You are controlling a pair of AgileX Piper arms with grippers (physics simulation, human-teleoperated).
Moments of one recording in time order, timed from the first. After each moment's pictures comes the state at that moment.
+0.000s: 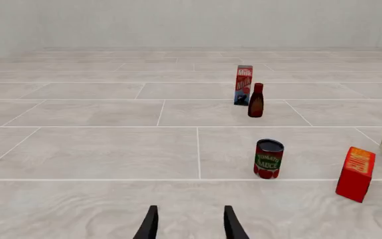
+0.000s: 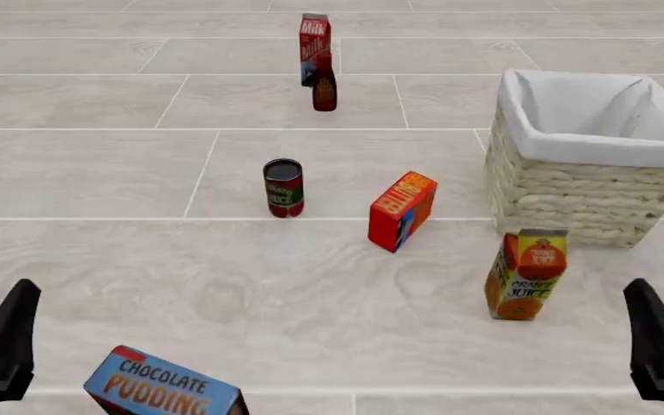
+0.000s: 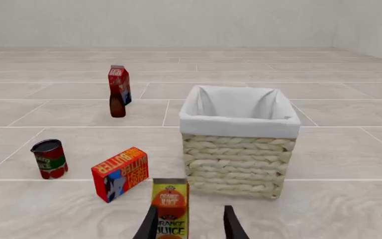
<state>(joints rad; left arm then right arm) 0.00 0.00 0.00 0.00 0.00 0.00 0.00 0.00 0.00 0.00</state>
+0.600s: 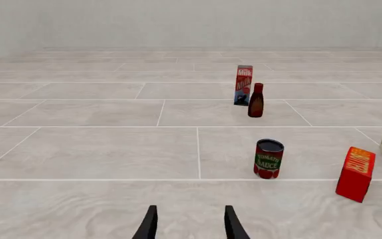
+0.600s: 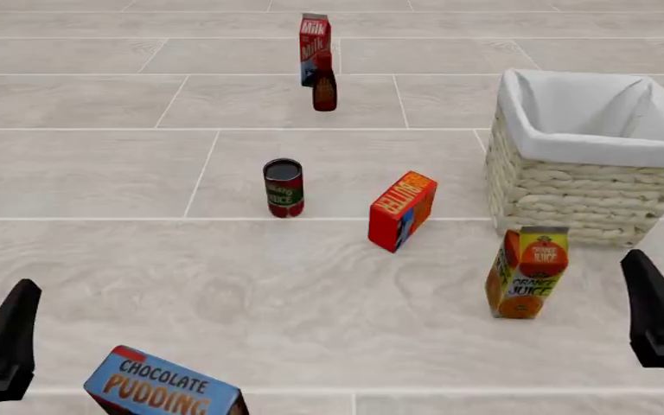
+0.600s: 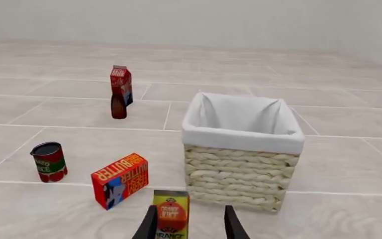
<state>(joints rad) 0.00 0.00 0.00 0.00 0.00 0.02 0.19 -0.08 -0.10 -0.03</state>
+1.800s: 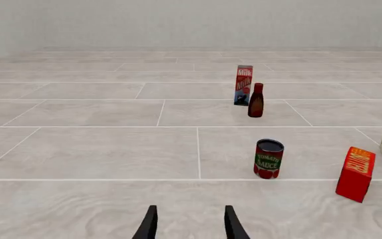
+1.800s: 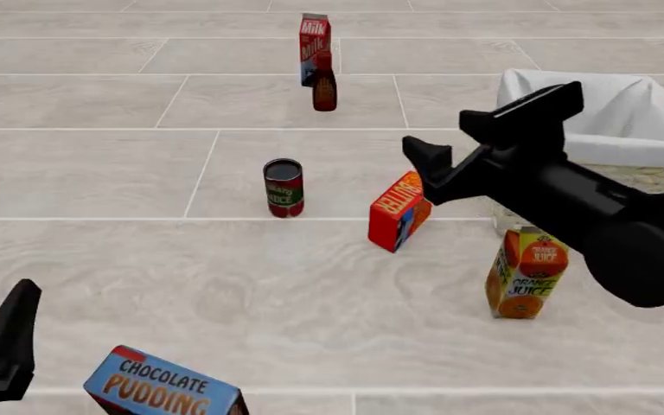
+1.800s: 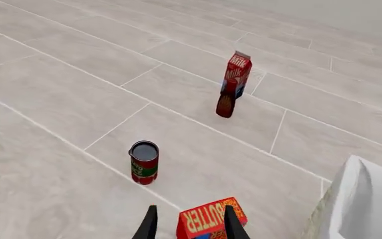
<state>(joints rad) 0.00 0.00 0.00 0.00 0.00 0.48 1.25 -0.69 -0.34 -0.14</state>
